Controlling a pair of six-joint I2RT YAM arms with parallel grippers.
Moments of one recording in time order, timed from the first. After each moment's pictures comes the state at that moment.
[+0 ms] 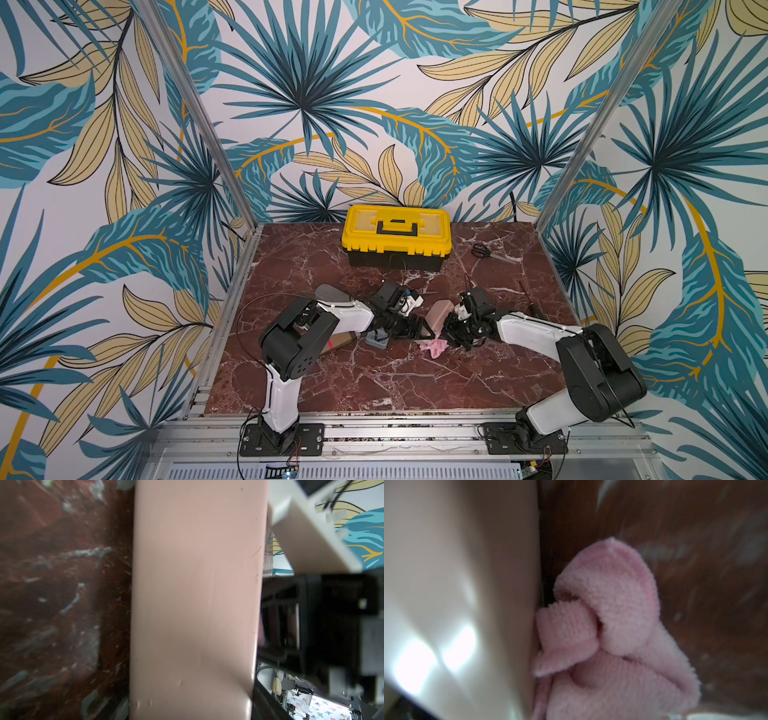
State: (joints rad) left arm -0.70 1.95 1.06 -0.03 0.74 -0.61; right arm 0.32 1.58 0.75 -0.28 -0.42 0.95
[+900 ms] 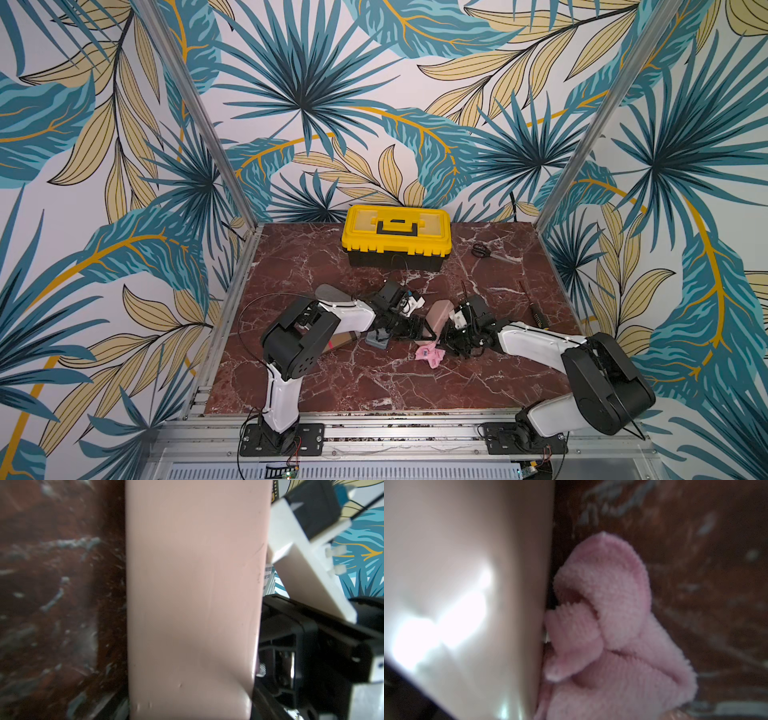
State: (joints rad) left arm -0.71 1.96 1.08 -0.06 0.75 -0.62; right arm 0.38 1.51 0.64 -0.21 -0.48 0.92
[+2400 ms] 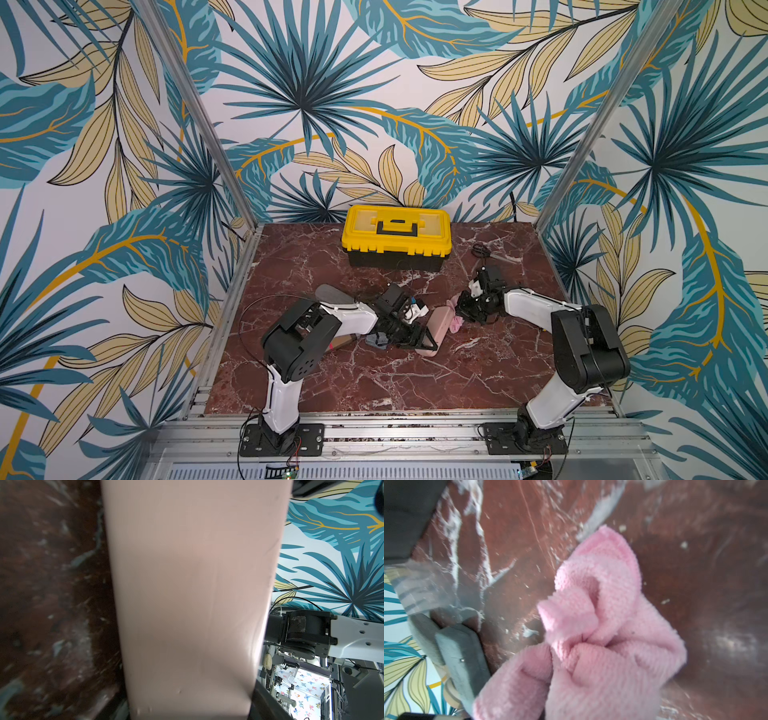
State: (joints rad) left arm -0.73 1.95 1.08 -0.13 0.82 -0.57; right arm 0.17 1.70 0.91 -0.37 -0.36 0.66
